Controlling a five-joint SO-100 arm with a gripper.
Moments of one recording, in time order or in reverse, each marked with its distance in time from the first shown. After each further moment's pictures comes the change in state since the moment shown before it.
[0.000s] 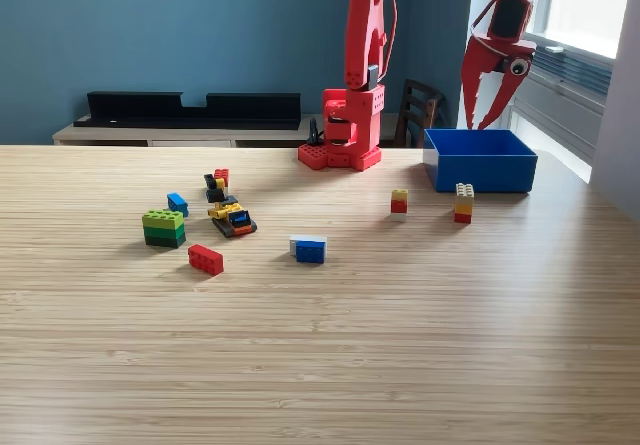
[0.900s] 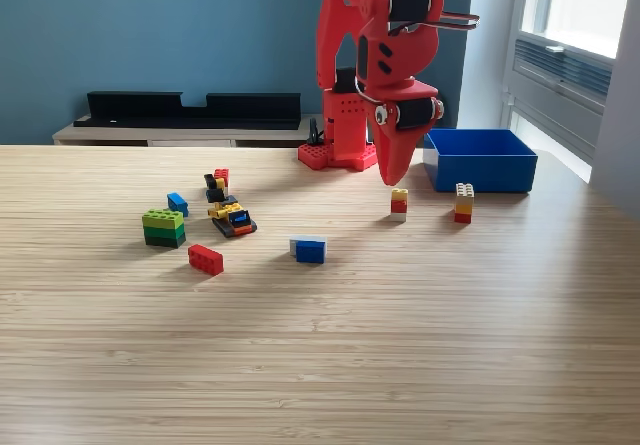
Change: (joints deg) arm 43.6 0.0 11.2 -17.5 -3.4
